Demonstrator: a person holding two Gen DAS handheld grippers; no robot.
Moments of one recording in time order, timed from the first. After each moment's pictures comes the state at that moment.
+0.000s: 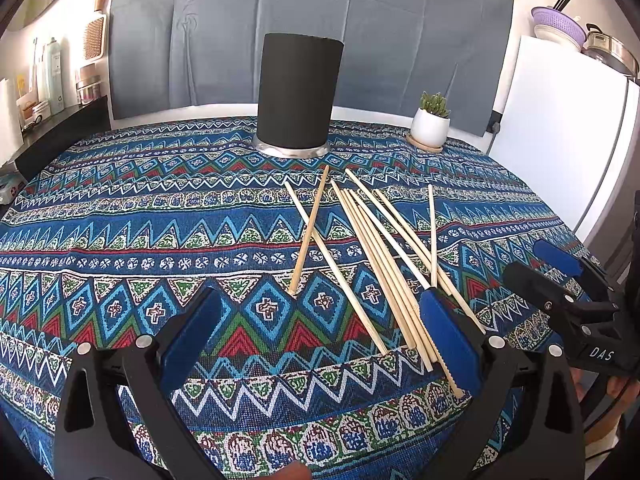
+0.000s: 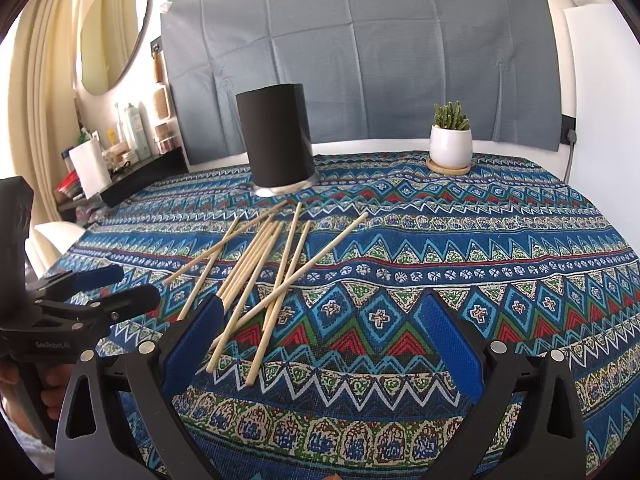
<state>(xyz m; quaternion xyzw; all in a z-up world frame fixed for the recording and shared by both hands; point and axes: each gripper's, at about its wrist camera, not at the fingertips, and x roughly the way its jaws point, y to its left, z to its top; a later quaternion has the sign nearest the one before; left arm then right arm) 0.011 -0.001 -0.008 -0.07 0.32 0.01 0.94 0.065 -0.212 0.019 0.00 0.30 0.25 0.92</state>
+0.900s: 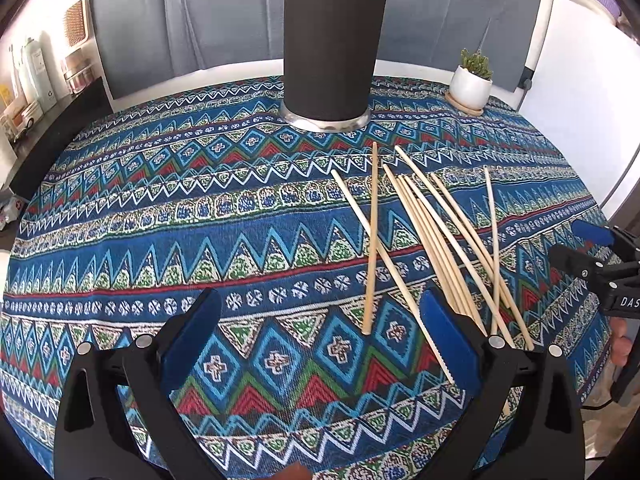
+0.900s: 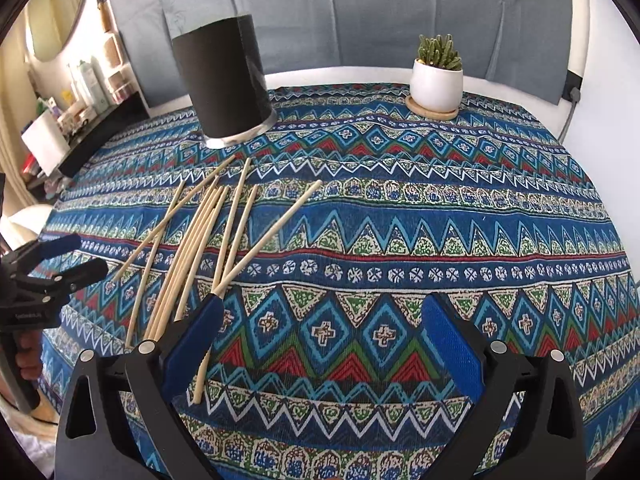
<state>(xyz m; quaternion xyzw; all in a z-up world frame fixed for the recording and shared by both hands) 0.069 0.038 0.000 -0.03 0.44 0.03 0.90 0.141 -0.206 0.027 -0.04 0.46 0.21 0.86</state>
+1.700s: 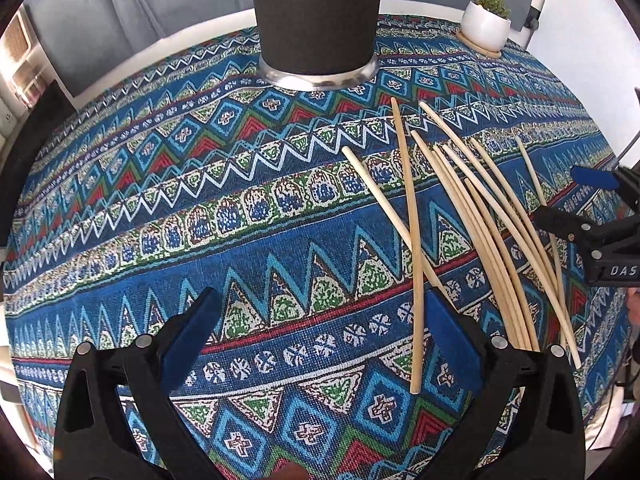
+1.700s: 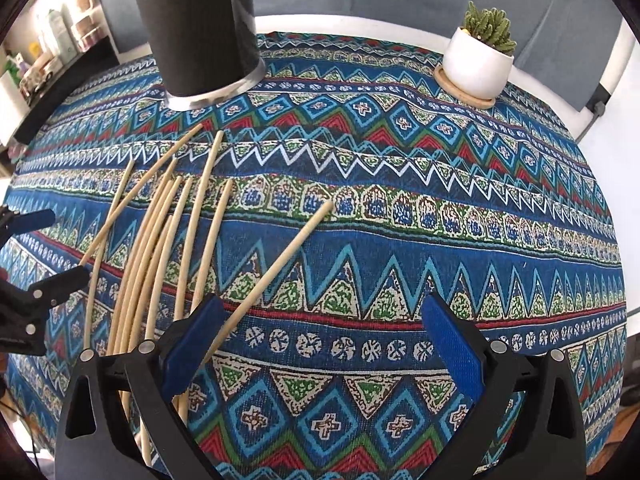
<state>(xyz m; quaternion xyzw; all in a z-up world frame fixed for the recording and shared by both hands) 0.133 0.048 -0.029 0.01 0.54 0.00 0.84 0.207 -0.155 -0.009 -0.11 0.54 0.18 0.82</state>
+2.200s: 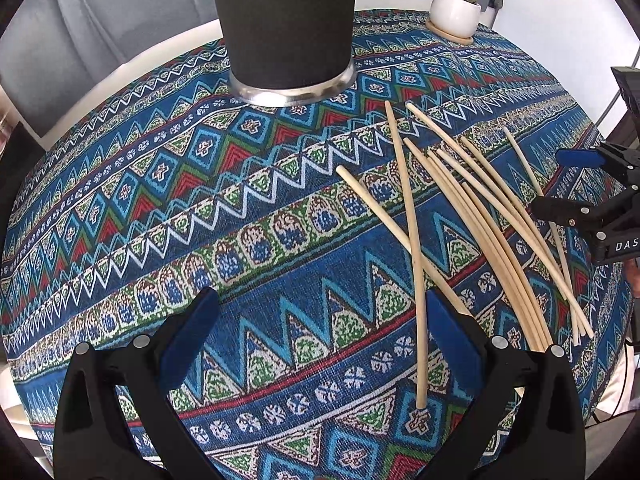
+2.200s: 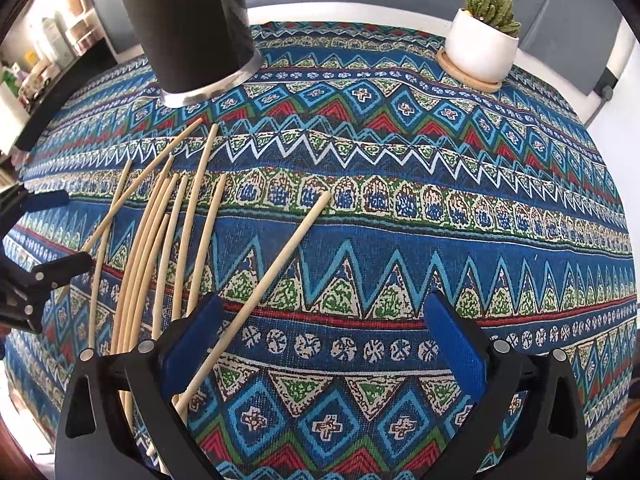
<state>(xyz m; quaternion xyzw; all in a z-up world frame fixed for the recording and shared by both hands) 0.153 0.053 -0.029 0.06 0.53 -0.07 0.84 0.218 -0.154 -0.013 -0.11 0.57 0.19 0.80</state>
